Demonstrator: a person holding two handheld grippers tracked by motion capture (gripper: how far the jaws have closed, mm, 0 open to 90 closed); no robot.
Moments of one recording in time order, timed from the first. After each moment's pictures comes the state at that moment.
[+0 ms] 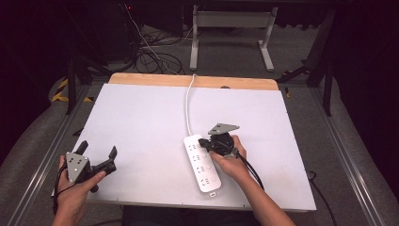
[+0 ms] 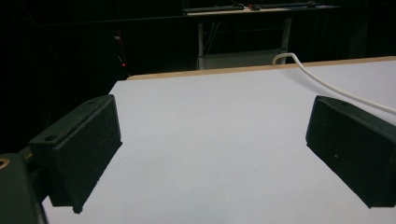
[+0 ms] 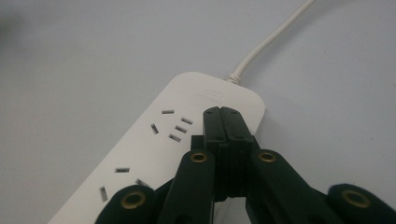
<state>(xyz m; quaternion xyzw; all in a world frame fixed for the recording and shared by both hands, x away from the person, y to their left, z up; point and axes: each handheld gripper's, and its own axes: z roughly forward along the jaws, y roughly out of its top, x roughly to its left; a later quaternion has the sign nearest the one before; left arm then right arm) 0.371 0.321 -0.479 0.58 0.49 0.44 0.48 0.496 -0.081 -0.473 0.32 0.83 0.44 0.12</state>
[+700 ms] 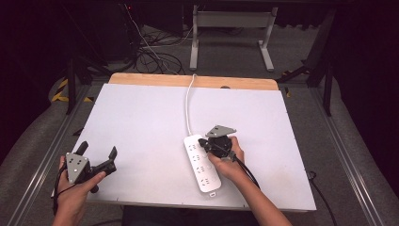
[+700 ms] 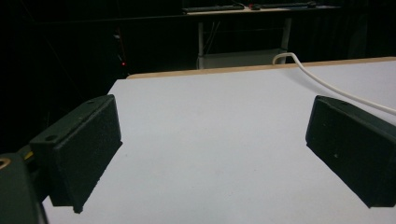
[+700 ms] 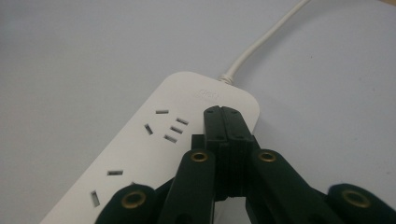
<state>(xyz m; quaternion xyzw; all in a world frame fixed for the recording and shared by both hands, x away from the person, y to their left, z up) 0.369 0.321 -0.480 0.58 0.49 0.44 0.48 0.488 -0.074 -0.474 0.31 0.83 0.43 0.17</state>
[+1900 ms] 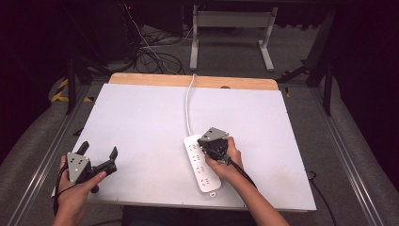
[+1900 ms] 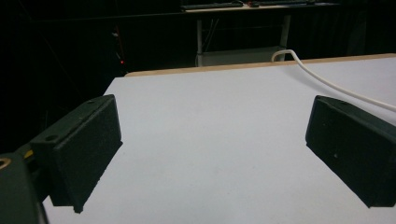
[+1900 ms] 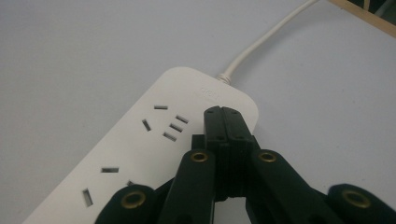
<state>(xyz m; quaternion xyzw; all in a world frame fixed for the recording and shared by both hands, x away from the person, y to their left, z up) 0.371 0.320 -0.481 0.58 0.49 0.44 0.48 0.480 -0.062 -0.472 0.29 0.85 0.39 0.23</state>
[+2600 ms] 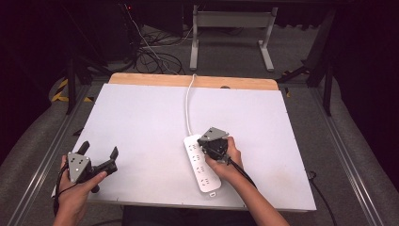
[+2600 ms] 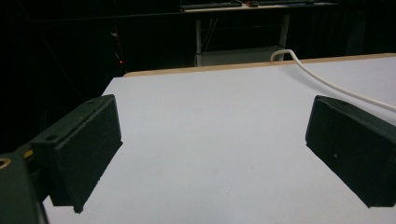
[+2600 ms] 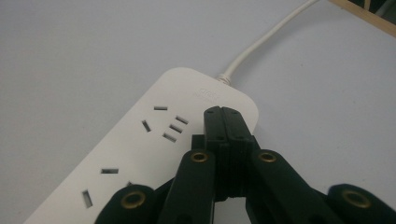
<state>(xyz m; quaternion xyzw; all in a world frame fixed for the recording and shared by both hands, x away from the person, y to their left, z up) 0.372 0.320 -0.481 0.59 0.49 0.44 0.48 0.481 -0.062 -0.472 0.29 0.85 0.39 0.23</state>
